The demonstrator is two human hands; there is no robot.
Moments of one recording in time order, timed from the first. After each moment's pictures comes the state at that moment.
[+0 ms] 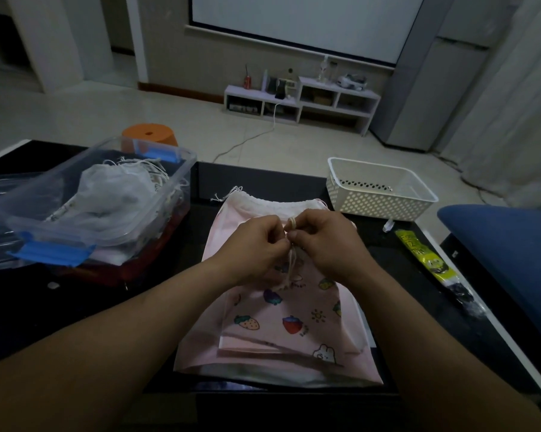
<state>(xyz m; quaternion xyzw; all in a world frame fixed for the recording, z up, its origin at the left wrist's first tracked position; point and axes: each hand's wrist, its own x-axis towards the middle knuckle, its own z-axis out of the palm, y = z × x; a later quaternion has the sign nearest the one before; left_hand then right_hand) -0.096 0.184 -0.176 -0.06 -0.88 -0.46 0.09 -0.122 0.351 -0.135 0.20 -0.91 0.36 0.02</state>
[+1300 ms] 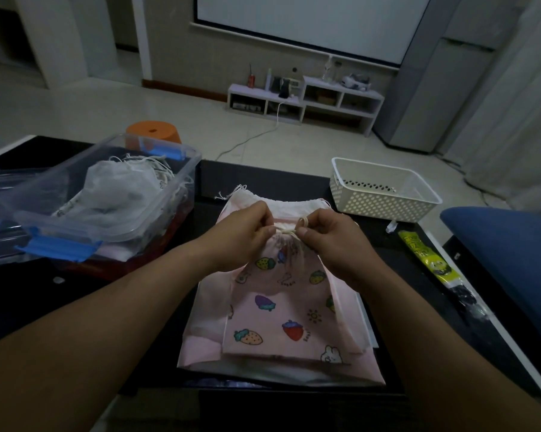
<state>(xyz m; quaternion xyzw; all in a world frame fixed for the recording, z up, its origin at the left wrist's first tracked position) -0.096 0.149 -0.161 -0.08 -0.92 -0.38 0.05 -0.119 0.354 -0.133 0.16 -0.88 0.44 -0.02</state>
